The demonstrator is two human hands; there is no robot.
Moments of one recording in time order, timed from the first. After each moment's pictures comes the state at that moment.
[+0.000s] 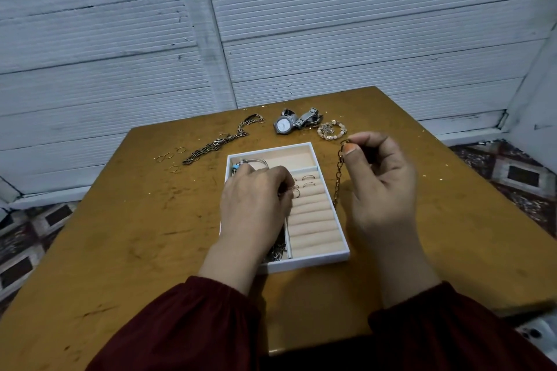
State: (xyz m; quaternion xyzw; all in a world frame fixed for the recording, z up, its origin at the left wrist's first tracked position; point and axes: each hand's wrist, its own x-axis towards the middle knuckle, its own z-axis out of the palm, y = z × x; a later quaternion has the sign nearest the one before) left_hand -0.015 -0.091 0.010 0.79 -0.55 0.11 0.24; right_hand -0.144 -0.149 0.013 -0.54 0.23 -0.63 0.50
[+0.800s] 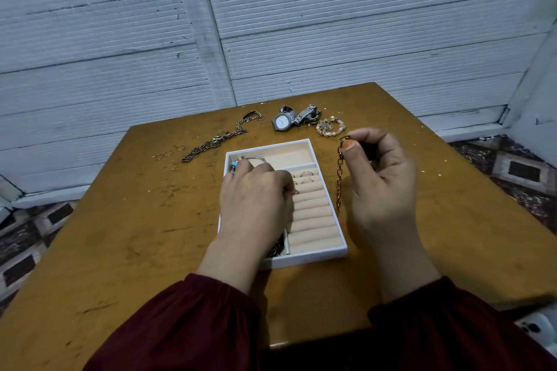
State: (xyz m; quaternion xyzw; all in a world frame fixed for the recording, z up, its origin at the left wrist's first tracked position) left_hand -0.022 -0.089 0.015 0.80 -0.57 0.14 0.14; right_hand -0.148 -0.151 0.010 -0.54 0.23 -0.63 0.51
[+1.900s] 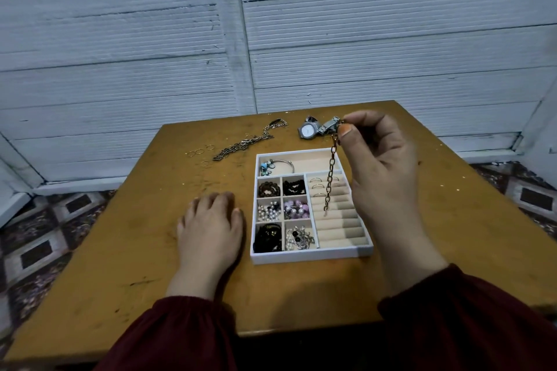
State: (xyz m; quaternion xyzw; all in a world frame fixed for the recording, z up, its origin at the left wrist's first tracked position) left_hand 0.051 -0.018 -0.023 0.91 -0.37 0.00 0.19; right_hand -0.121 -0.121 0.052 -0.59 0.18 -0.61 0.50
